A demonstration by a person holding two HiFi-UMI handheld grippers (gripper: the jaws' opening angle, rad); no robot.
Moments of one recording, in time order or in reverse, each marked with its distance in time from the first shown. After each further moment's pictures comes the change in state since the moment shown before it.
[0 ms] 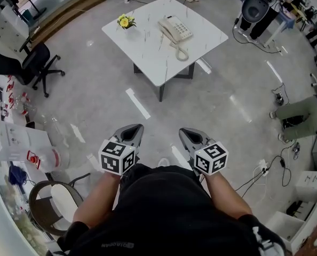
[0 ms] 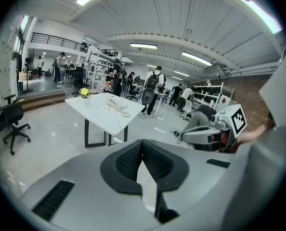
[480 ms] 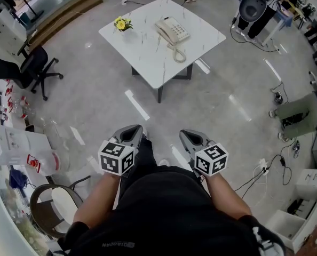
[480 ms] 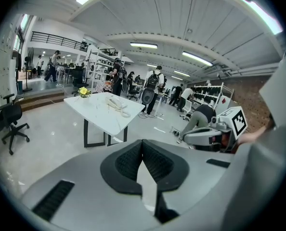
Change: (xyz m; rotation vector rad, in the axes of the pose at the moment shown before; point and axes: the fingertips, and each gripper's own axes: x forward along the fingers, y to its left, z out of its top) left arm 0.013 0.004 0.006 -0.004 0.008 -0.006; right arm -0.001 -0.015 -0.001 0.021 0.002 -0.021
